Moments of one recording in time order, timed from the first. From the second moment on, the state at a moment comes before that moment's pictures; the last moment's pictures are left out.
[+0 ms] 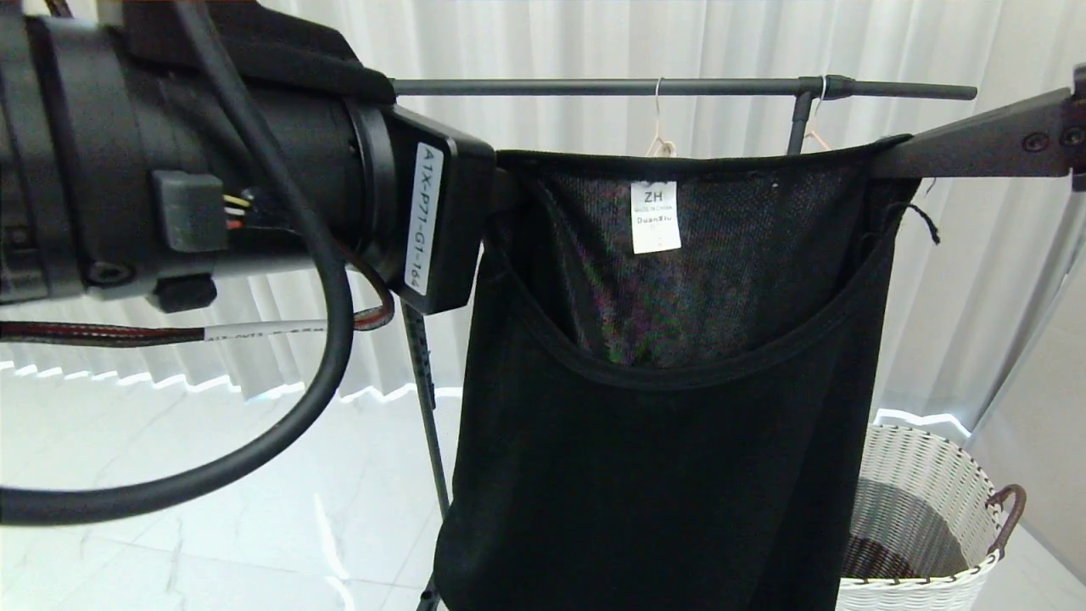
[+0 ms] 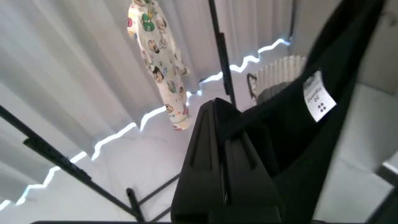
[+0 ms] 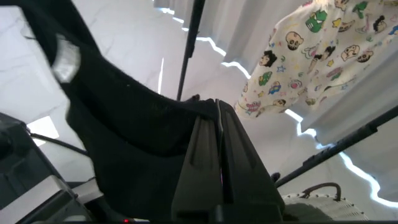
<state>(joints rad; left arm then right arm) -0.93 1.45 -1.48 0.29 0.27 0.17 0.85 1.40 -1.76 0.67 -0.02 -0.04</state>
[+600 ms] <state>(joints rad) -0.89 1.46 -1.46 0.29 0.27 0.19 0.84 1.38 -1.73 0.69 -0.16 -0.04</state>
